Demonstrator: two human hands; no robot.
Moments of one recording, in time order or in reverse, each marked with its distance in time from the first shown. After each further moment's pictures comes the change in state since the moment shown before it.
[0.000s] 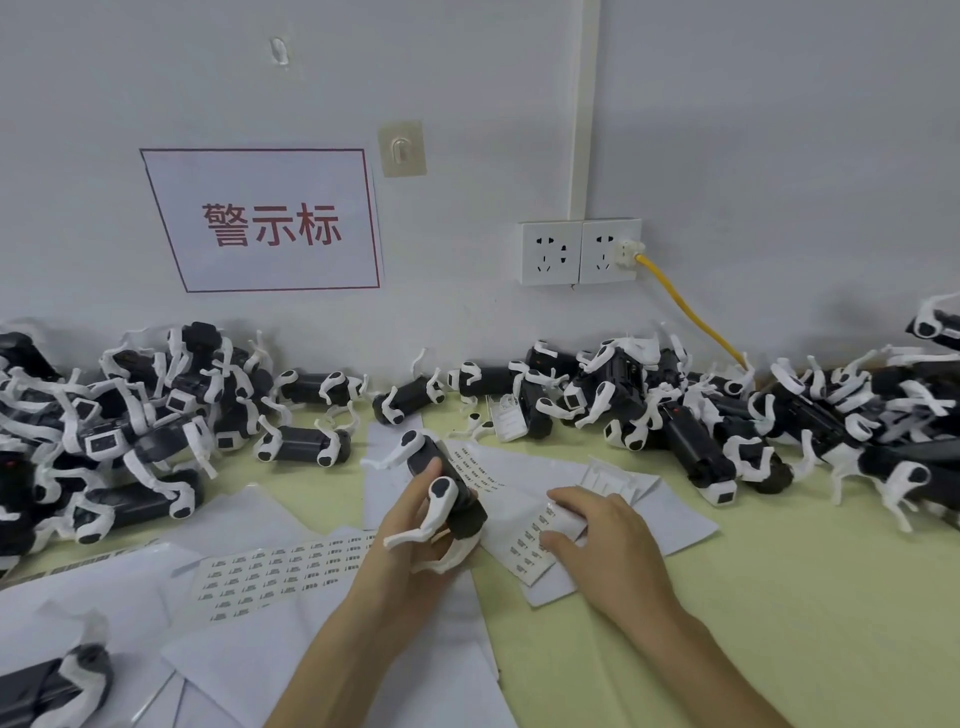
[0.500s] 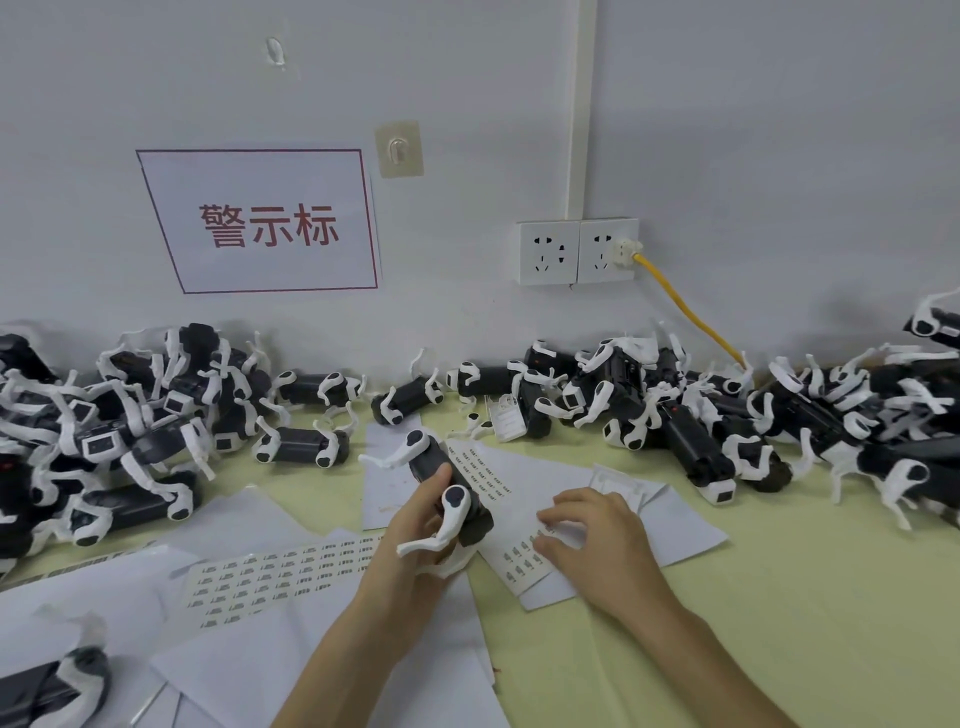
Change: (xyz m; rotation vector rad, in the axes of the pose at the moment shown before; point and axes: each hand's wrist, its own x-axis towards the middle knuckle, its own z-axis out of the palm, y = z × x) left_hand 0.016 -0.012 -0.021 0.120 0.034 -0.044; right_hand 0.007 0.004 0.005 0.015 -0.024 -0.056
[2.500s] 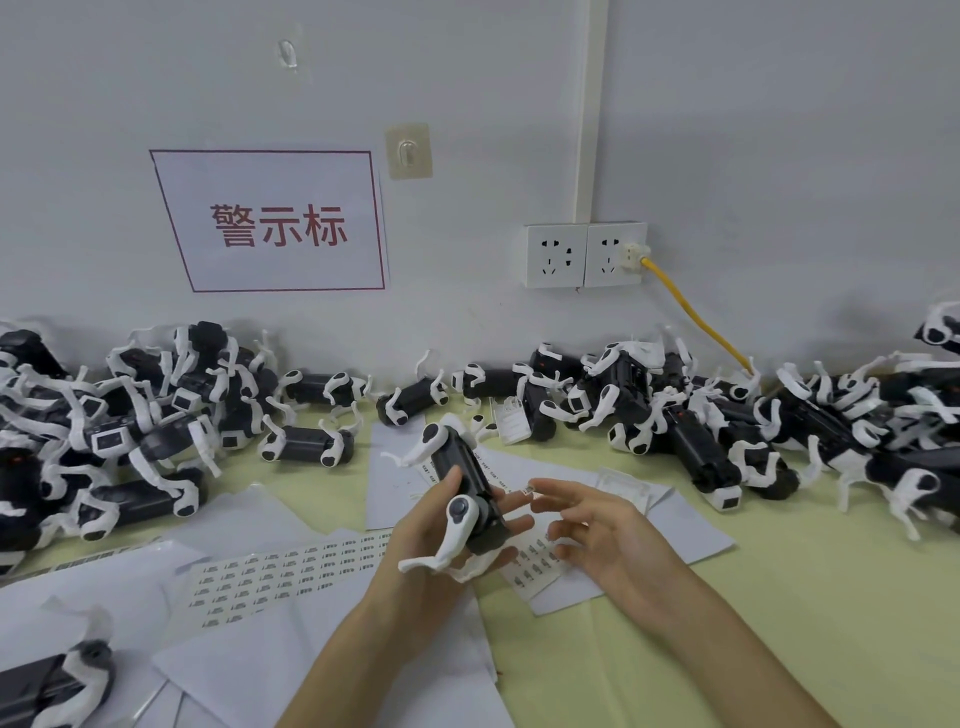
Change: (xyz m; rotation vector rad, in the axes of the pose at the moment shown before) left_hand -0.018 0.014 0.033 -0.027 -0.082 -0.116; right_hand 0.006 -0.006 -0.018 1.302 -0.386 0.235
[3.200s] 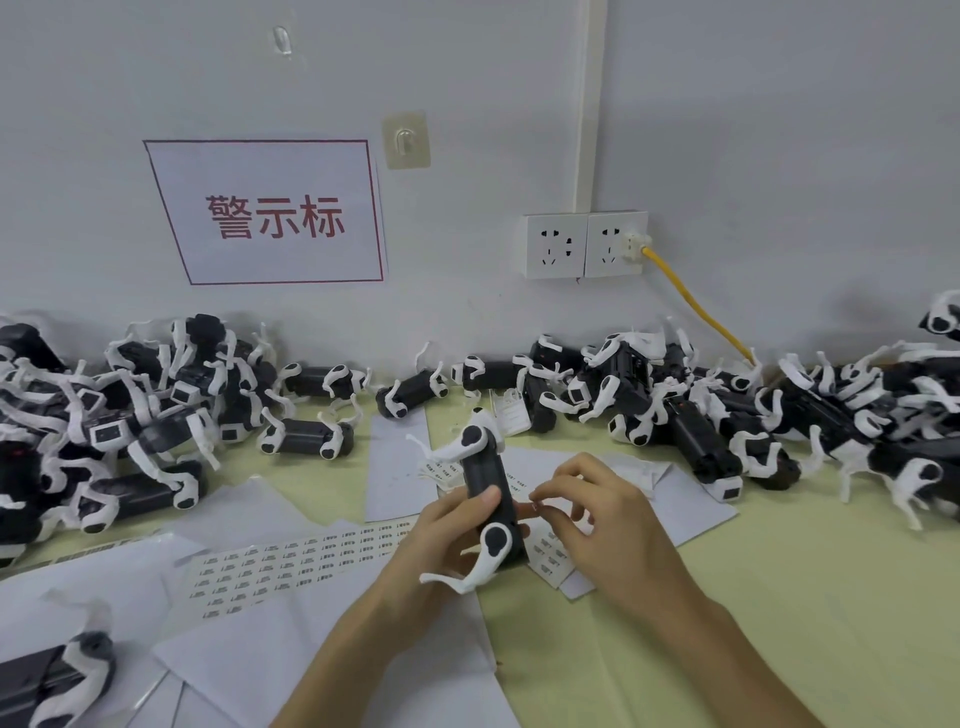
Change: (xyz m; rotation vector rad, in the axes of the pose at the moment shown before) left_hand 0.015 -0.006 -0.009 0.324 -0.041 0.082; right_hand -0.011 0.002 0.006 -1.274 0.232 -0.747
